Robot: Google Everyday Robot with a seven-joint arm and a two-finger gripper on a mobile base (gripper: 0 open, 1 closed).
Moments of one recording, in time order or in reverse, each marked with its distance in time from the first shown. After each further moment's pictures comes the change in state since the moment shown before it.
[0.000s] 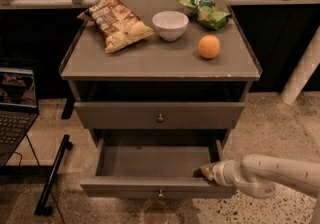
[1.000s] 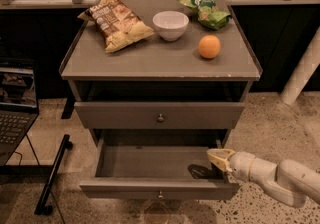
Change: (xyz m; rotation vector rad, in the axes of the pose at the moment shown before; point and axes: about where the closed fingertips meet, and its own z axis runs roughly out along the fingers) arm -0.068 0.014 -0.093 -0.254 -0.453 -0.120
